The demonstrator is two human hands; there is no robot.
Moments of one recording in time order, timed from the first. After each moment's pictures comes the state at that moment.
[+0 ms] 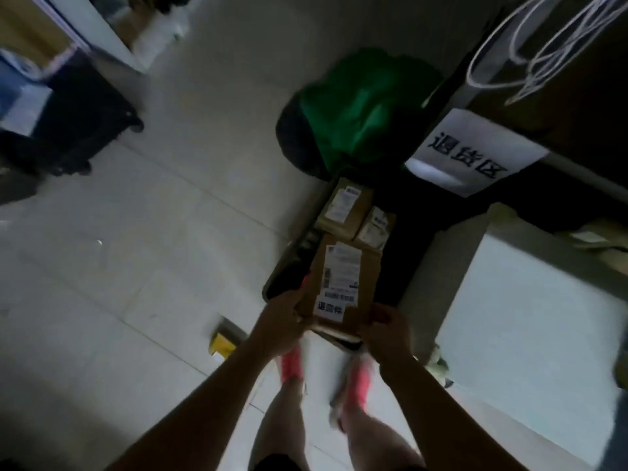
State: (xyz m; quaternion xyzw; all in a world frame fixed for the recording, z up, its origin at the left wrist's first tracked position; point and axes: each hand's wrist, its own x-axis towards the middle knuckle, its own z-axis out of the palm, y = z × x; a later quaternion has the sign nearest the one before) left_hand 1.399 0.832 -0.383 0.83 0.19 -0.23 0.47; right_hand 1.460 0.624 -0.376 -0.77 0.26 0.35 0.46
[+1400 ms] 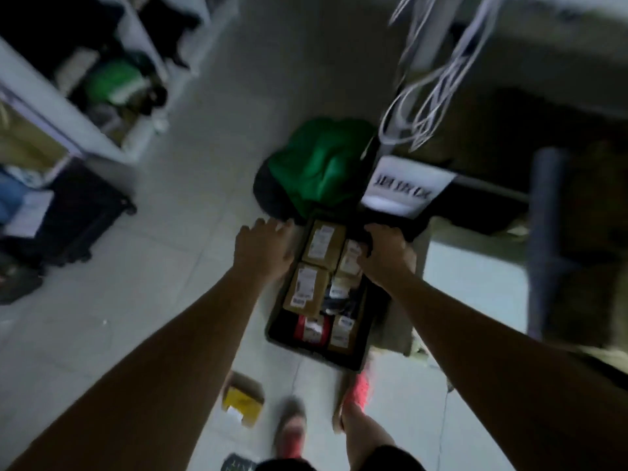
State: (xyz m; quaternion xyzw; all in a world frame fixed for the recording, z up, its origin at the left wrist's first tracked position) left_hand 1.532 0.882 -0.218 0.99 0.00 -0.15 -0.03; right_hand 1.577 0.649 -0.226 -0.97 -0.03 0.18 0.17
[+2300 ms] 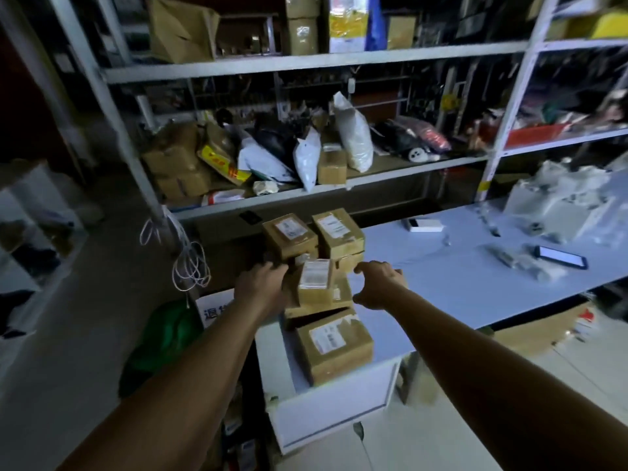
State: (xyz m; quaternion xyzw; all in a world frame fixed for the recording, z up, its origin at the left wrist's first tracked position) left_hand 1.358 0.483 0.095 0.96 -0.27 -0.03 0.03; right_hand 1.266 0.257 0.090 -0.97 0.19 0.04 0.14
